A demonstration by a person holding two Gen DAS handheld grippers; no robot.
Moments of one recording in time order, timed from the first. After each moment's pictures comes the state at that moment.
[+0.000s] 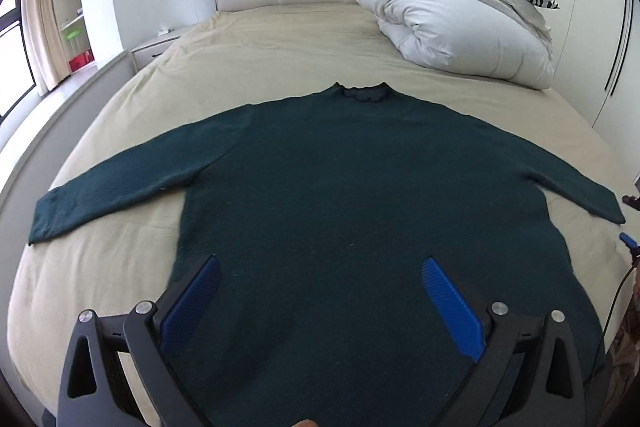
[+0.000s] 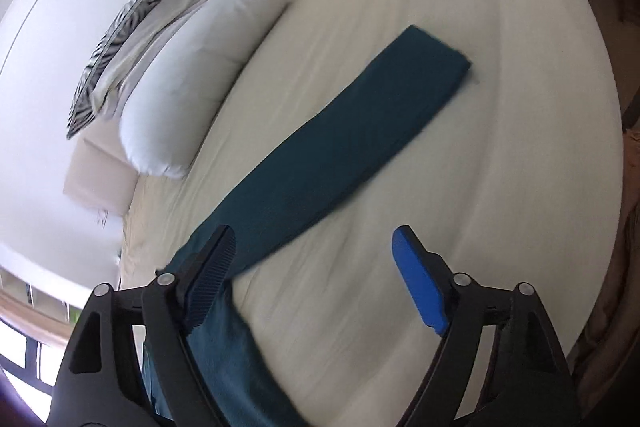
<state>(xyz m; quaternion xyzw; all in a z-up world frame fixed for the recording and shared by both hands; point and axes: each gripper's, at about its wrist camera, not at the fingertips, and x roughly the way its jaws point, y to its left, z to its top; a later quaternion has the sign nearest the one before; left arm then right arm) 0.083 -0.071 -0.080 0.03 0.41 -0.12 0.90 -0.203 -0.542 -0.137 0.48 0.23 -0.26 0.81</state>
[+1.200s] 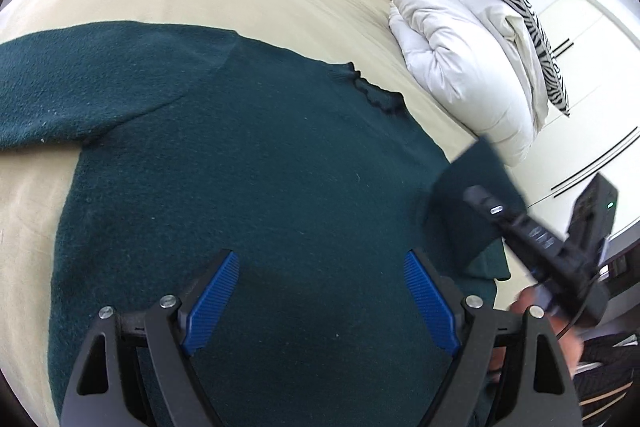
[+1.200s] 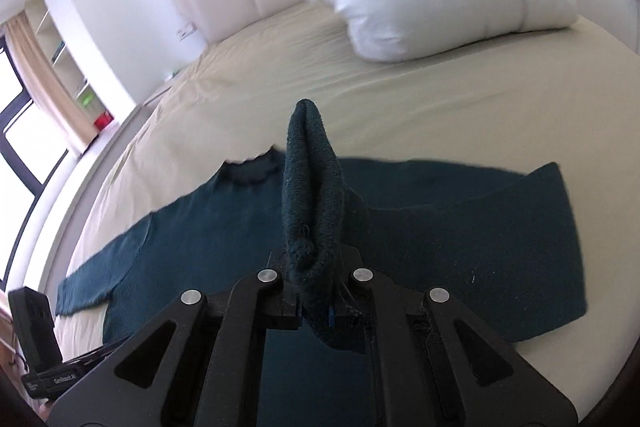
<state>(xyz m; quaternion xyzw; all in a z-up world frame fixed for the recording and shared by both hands) 0.198 -0.024 -0.140 -0.22 0.49 -0.20 0.82 0.175 -0.359 -0.092 0.19 0.38 -0.01 0.91</state>
